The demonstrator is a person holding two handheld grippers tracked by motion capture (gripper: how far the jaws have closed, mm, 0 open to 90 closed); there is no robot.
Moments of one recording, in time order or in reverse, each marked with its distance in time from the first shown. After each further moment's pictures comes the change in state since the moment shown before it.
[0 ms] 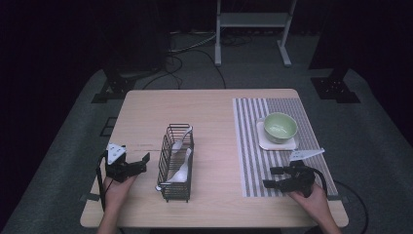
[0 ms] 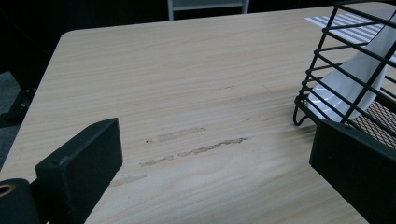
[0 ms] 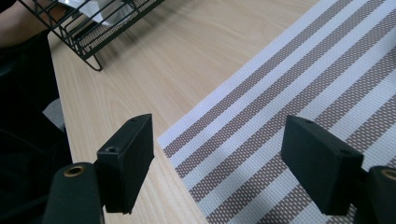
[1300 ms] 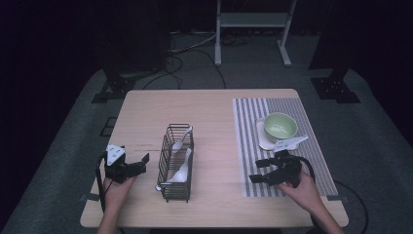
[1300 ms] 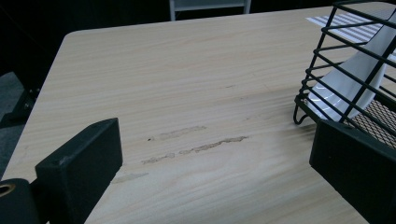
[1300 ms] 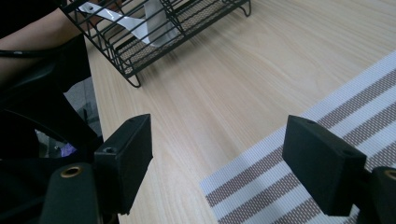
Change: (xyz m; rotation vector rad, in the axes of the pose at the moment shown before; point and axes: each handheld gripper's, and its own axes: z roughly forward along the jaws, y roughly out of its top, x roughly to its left) left arm -0.001 -0.001 -0.003 -0.001 0.007 0.003; right arm 0.030 0.052 0.015 0.057 0.088 -0.094
